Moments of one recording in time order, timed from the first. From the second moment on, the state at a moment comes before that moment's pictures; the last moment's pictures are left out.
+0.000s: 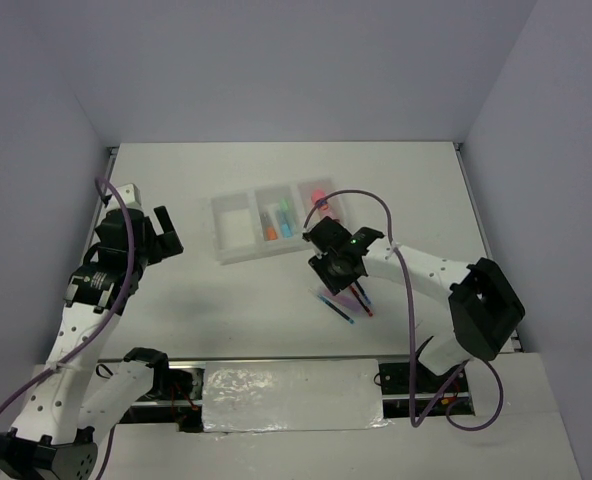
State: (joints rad) left arm -0.17 0.80 0.94 -0.74 -0.30 -0.39; right arm 0.77 1.50 1.00 -0.73 0.14 0.12
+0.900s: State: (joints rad) left arm -0.17 0.79 0.94 -0.74 -0.30 -0.37; right arm 0.77 1.71 1.02 -0.73 0.07 0.08
